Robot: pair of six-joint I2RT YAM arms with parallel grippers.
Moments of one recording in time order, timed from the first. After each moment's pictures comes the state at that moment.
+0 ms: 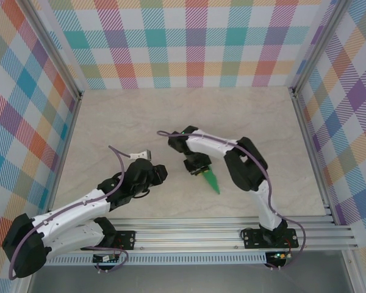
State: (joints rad) left arm -0.80 0.94 0.55 -0.27 -0.20 -0.94; right arm 0.86 2.23 1.74 -1.30 0.16 0.52
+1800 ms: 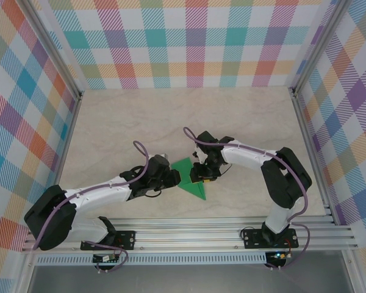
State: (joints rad) left arm -0.82 1.29 0.62 -0.18 -0.01 -0.94; right arm 0.70 1.76 1.12 -0.76 -0.41 0.44
